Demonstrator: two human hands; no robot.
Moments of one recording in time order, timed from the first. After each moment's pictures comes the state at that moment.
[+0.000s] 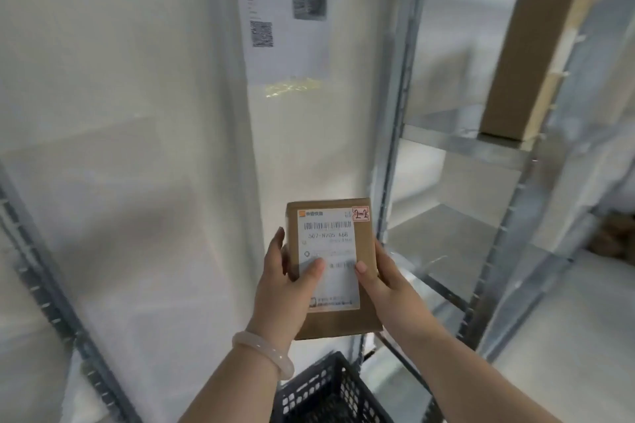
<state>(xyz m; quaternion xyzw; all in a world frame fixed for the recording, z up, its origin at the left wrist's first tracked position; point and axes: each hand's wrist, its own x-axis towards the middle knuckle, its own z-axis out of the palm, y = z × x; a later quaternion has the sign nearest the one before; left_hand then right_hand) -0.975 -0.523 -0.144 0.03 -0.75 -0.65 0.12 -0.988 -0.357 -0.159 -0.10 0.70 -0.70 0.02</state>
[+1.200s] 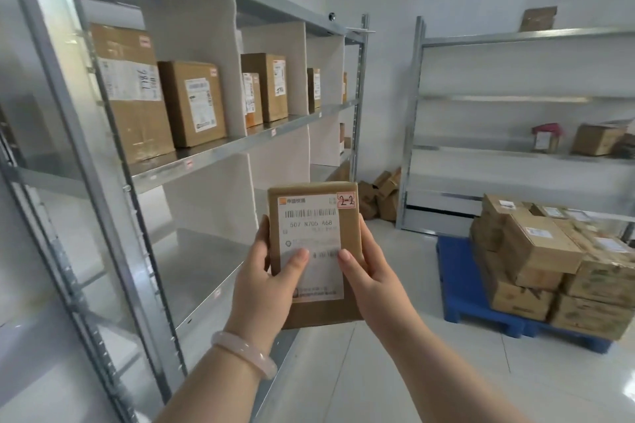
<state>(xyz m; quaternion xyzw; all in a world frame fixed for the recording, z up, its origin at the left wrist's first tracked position) -0.877 0.071 -0.109 -0.19 -0.74 -0.65 0.01 -0.806 0.211 -0.124 0.06 0.69 -0.68 -0.26</state>
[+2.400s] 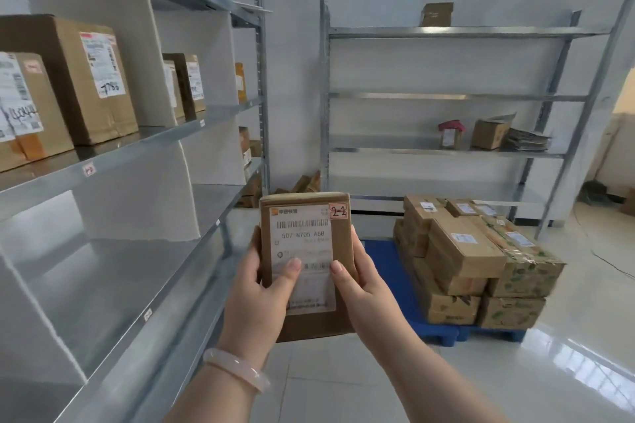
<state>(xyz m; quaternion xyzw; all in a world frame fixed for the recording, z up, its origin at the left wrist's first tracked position) -1.091 0.396 -0.129 -0.30 -0.72 -0.62 -0.08 -0.985 0.503 -0.136 0.22 0.67 -0.63 -0.32</state>
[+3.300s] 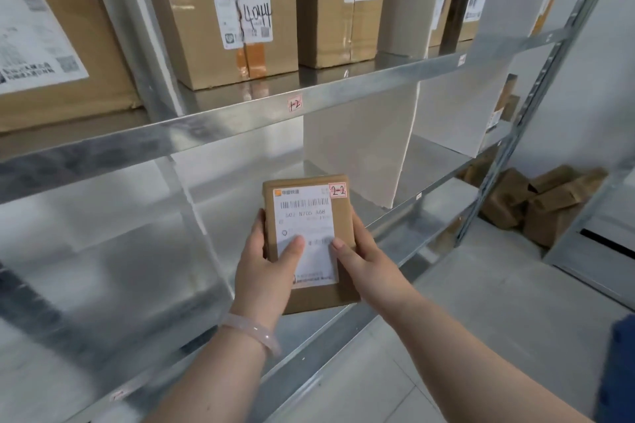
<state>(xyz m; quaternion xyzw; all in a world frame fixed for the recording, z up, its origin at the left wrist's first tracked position) -1.336 0.346 -0.206 0.09 -0.76 -0.63 0.11 -1.343 0.508 -0.205 -0.04 0.78 -0.63 0.06</state>
